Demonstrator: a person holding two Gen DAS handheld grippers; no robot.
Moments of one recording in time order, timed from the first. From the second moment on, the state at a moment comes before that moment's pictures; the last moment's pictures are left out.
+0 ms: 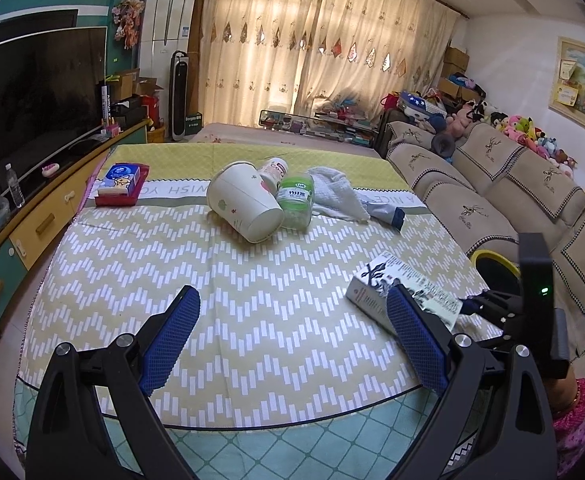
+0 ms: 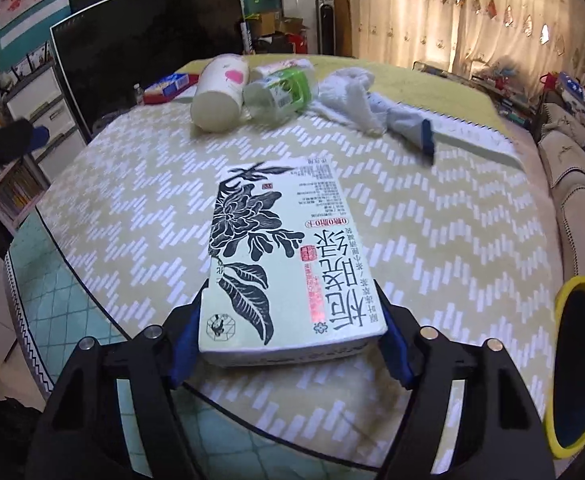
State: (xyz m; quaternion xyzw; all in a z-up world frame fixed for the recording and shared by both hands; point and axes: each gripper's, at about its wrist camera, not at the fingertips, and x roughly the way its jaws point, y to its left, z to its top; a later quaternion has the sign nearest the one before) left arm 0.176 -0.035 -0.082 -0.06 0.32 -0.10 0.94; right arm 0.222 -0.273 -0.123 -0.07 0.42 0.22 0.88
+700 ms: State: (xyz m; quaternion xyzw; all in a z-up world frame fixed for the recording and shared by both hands) left arm 0.191 -0.085 -0.083 -0.03 0.34 -0.13 0.93; right arm 0.185 -0.414 -0.095 0.03 0.37 0.08 0.93
